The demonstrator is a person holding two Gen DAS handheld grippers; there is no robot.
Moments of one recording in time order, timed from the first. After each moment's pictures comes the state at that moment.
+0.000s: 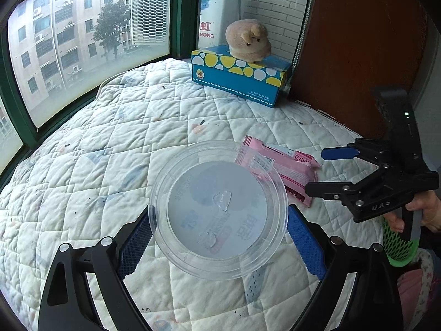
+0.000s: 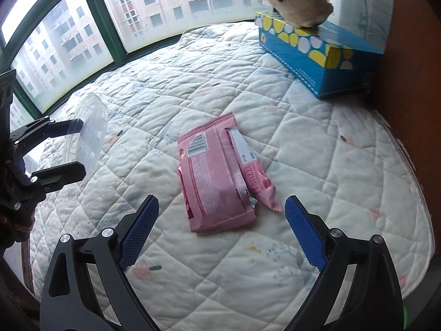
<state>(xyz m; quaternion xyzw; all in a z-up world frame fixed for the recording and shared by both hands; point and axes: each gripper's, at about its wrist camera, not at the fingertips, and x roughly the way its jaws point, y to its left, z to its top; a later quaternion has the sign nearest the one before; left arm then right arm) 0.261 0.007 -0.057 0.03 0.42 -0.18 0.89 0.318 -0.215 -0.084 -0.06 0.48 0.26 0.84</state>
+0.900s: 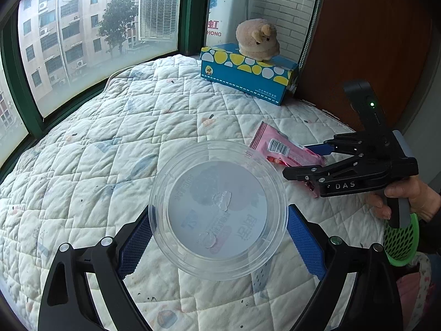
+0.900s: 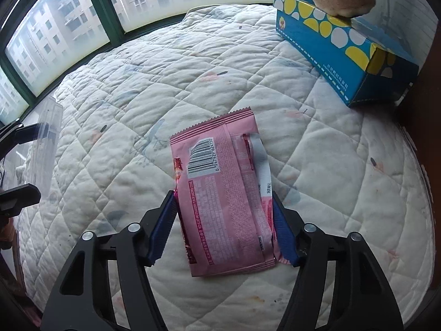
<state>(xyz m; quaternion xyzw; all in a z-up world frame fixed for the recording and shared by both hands) 0.253 0.018 -0.059 0.01 0.43 -0.17 0.89 0.341 -0.198 -0.098 -0.08 0.50 0.26 0.83</state>
